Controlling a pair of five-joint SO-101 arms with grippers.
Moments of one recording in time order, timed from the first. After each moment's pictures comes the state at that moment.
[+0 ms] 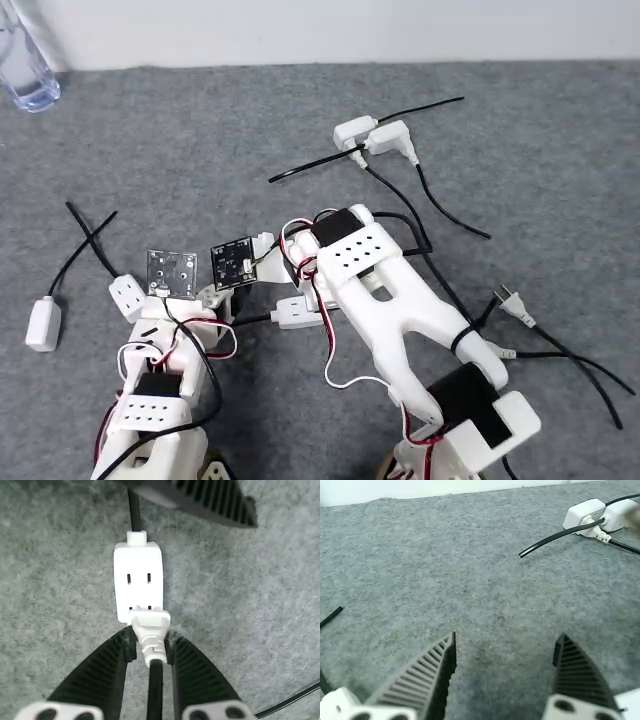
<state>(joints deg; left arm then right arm) -0.8 -56.7 96.5 2.3 2.3 -34.1 0.8 17.0 69.9 66.8</state>
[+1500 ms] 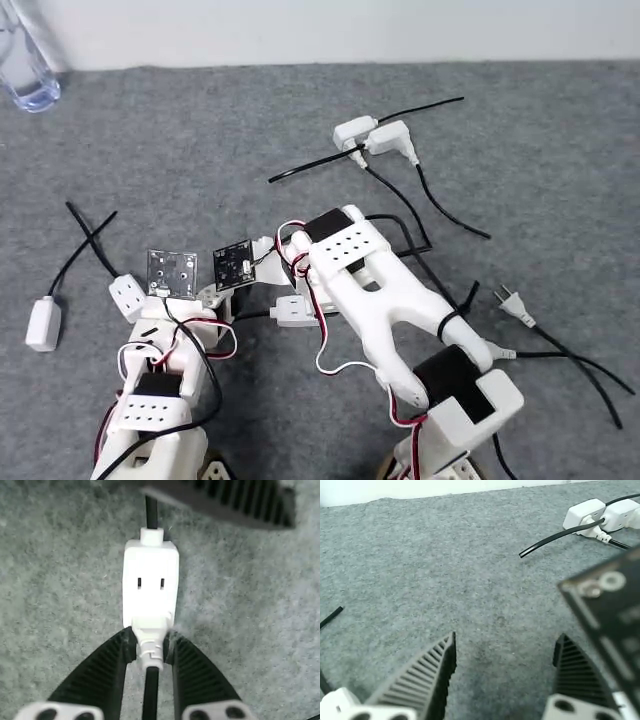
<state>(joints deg) -0.9 -56.7 96.5 2.3 2.3 -33.8 8.4 15.6 69.3 65.7</state>
